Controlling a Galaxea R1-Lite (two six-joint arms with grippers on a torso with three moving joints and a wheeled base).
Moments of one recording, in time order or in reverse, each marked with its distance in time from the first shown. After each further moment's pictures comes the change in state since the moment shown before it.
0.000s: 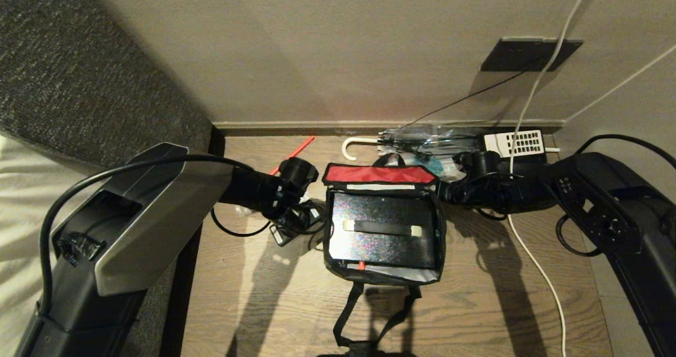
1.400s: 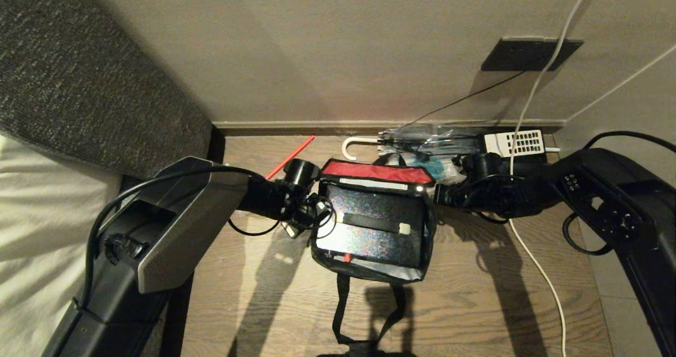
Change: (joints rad) left arm -0.006 0.112 -0.091 -0.160 -0.018 -0.070; right arm 0.018 -0.060 0.121 -0.052 0.005 -0.002
